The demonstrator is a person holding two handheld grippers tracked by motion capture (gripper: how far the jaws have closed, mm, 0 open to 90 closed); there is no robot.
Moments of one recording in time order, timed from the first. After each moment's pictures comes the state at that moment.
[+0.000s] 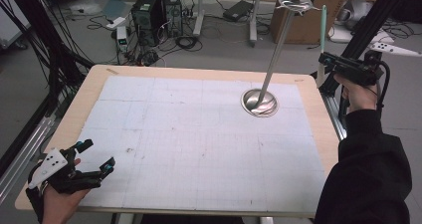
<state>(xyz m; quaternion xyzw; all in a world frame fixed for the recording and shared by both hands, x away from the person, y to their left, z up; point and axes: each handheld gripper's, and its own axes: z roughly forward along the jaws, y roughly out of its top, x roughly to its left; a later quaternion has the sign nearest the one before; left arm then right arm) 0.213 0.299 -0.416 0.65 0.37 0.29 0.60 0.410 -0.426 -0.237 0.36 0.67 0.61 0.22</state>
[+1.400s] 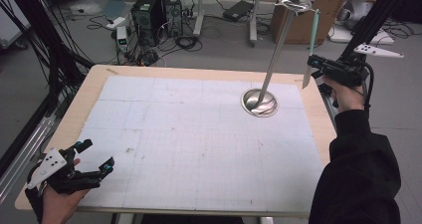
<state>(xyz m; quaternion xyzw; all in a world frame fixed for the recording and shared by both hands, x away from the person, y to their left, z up) 0.212 0.301 -0.416 0.65 0.37 0.29 0.60 0.417 -0.403 -0.249 0.36 0.68 0.60 0.21</state>
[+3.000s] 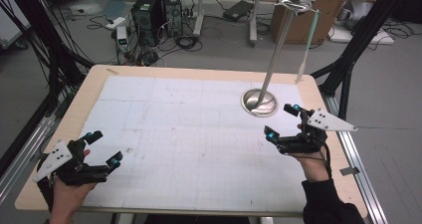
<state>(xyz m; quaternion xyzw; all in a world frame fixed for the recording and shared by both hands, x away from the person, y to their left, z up) 0.228 0.281 -0.402 0.63 0.32 0.27 0.65 0.286 -0.295 -0.332 0.28 0.70 0.62 0.25</state>
